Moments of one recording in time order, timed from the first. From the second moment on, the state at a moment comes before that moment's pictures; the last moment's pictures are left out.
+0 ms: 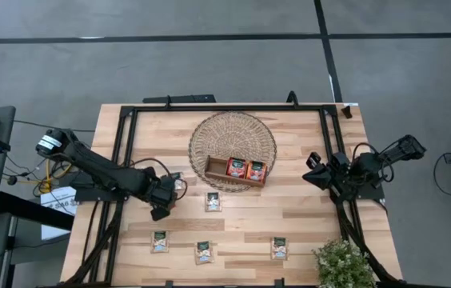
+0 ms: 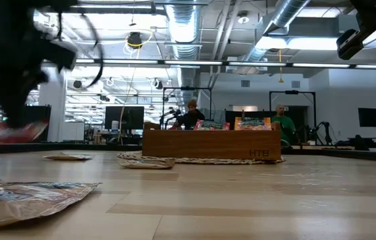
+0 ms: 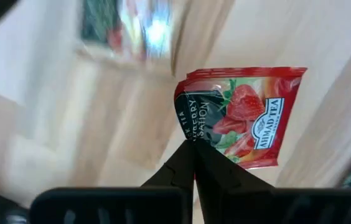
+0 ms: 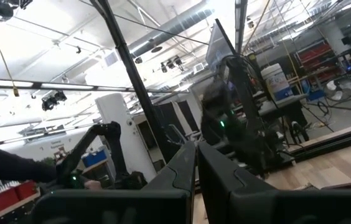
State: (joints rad) left arm -0.37 1.33 0.80 -0.98 -0.15 -0.79; right arm 0.42 0.10 0.02 0.45 0.21 0.31
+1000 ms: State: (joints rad) left arm -0.27 1.81 1.77 -1.13 -0.68 -0.11; right arm 0.34 0.42 0.30 0.16 0.24 0.42
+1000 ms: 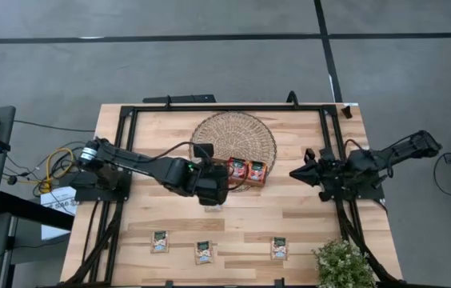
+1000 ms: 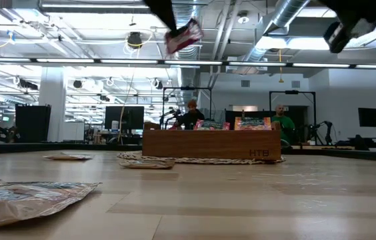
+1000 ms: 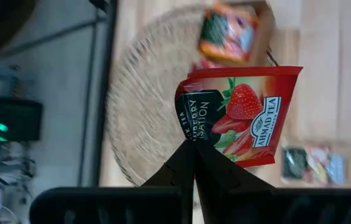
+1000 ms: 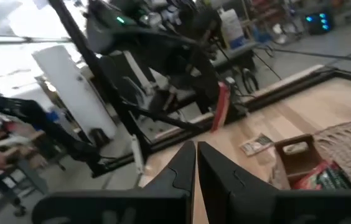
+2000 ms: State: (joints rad) left arm -0.27 1.83 1.85 -1.11 -0.83 0.04; right arm 0.09 1.18 0.76 0.22 0.10 0.33
